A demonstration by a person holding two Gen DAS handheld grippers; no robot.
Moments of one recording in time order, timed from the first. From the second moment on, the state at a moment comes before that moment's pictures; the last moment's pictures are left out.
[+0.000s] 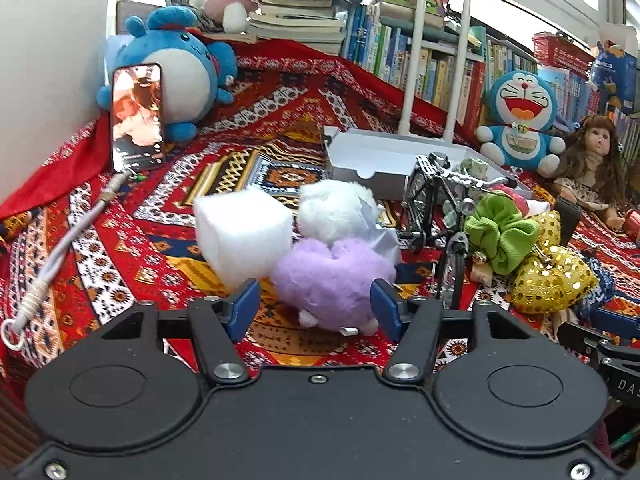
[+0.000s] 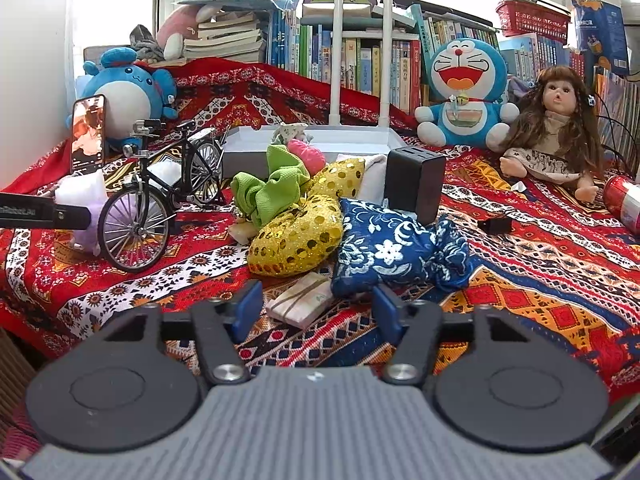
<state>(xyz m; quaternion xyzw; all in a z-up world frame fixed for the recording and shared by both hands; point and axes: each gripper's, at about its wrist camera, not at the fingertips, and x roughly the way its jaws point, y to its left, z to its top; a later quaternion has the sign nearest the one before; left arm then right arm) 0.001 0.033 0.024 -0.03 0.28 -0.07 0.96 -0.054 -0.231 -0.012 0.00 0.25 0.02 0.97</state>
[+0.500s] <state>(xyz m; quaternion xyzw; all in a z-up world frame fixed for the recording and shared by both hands) 0.017 0.023 0.016 -0.04 0.29 -0.07 0.95 -0.043 -0.219 -0.016 -0.02 0.27 0.02 0.96</state>
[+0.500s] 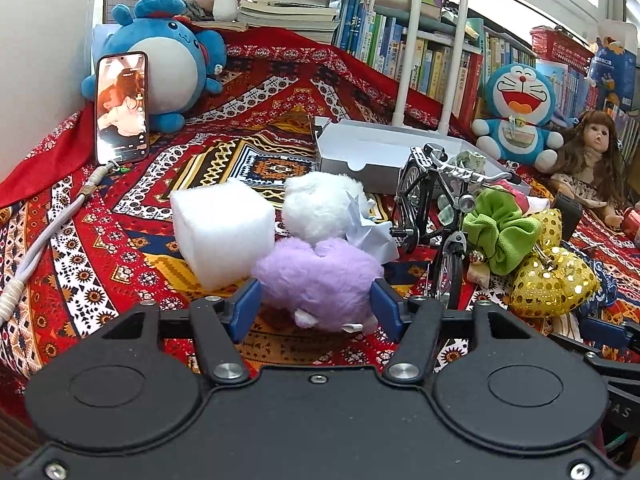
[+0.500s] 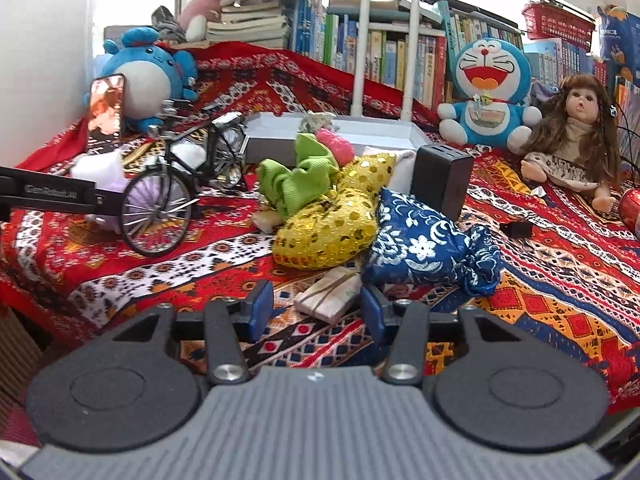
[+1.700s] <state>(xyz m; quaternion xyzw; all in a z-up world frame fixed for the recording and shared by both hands) 0.073 0.044 0.123 -0.12 0.26 -0.16 0.94 0.024 -0.270 0.077 0.08 0.24 0.14 0.96</state>
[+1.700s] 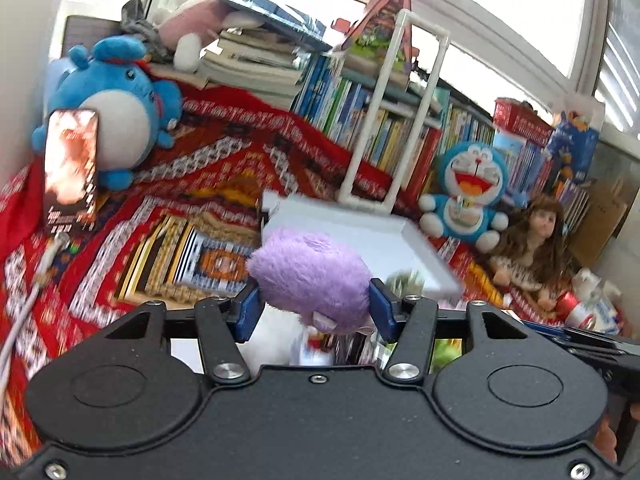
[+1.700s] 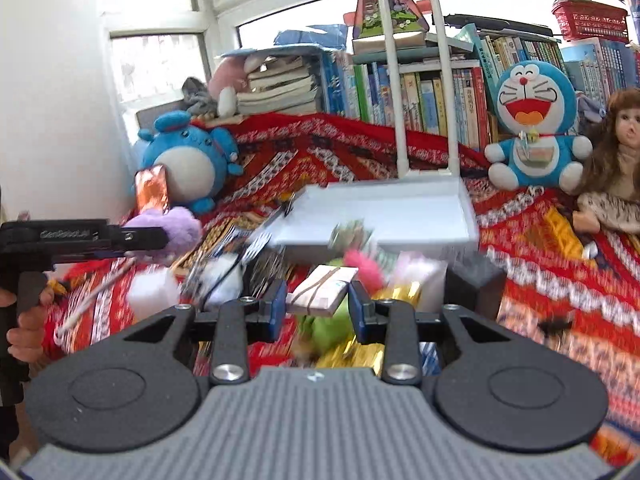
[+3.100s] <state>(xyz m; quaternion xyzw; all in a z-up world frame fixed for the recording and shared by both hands) 0.332 -0.044 0.040 -0.12 0.52 -0.14 0.83 0.276 -0.278 0.009 0.07 0.50 0.04 0.86</state>
